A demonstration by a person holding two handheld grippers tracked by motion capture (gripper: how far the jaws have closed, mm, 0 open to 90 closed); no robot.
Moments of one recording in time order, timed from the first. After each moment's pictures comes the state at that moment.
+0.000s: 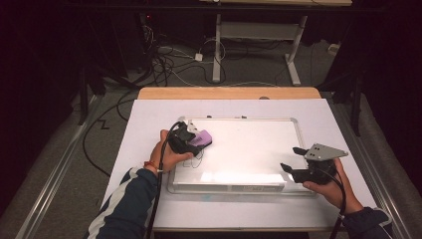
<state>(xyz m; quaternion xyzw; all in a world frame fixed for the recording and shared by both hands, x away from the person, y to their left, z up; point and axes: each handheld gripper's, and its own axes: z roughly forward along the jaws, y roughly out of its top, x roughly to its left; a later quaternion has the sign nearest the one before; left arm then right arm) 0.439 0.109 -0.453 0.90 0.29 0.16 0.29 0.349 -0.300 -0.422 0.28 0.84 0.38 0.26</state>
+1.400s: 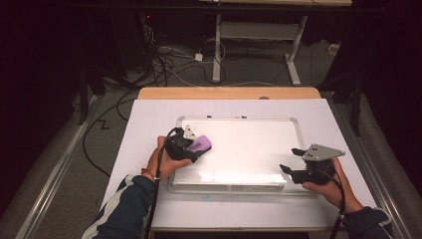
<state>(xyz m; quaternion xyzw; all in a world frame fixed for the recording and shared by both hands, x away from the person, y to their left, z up) 0.426 0.114 -0.455 0.90 0.29 0.15 0.30 0.351 -0.298 -0.425 0.28 0.85 0.37 0.25</state>
